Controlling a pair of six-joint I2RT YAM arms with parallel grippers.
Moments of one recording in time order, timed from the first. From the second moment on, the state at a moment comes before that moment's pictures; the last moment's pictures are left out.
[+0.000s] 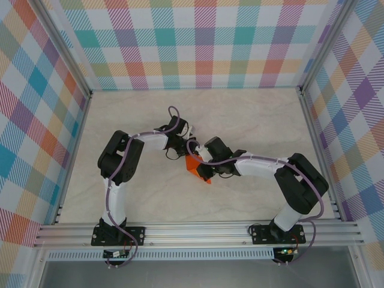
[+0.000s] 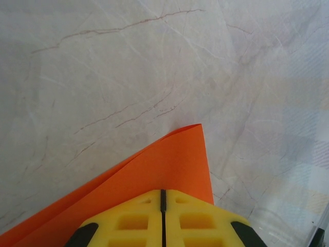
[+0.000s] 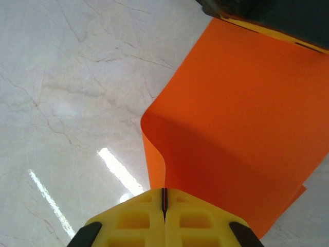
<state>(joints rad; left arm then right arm) -0.51 2.08 1.28 -0.22 0.54 -0.57 0.75 1.64 0.87 -0.21 -0.28 0.17</state>
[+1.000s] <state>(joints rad) -0.53 2.10 1.32 -0.25 0.51 -0.55 0.63 1.74 0.90 -0.25 -0.33 0.23</state>
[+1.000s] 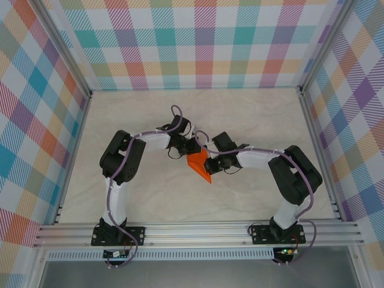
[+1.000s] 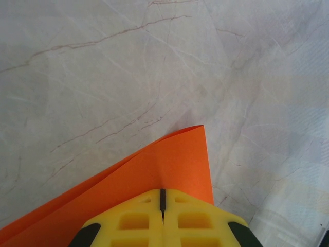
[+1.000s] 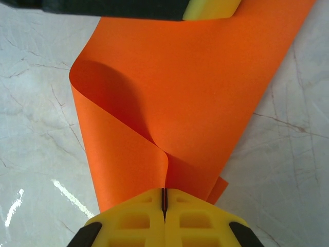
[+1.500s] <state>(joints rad) -0.53 2.10 1.33 -0.25 0.51 -0.55 0.63 1.76 0.92 -0.26 -0.33 0.23</state>
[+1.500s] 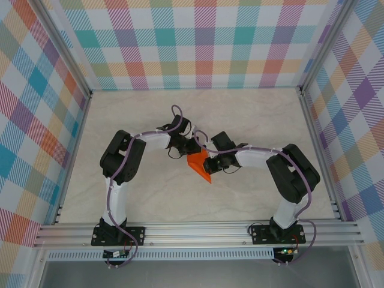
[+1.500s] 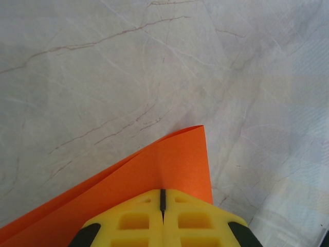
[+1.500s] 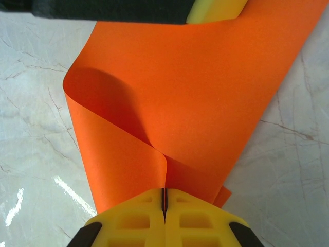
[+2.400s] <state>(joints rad) -0.53 2.09 1.35 -0.32 0.50 -0.51 0.63 1.78 0.93 -0.28 -0.34 0.23</state>
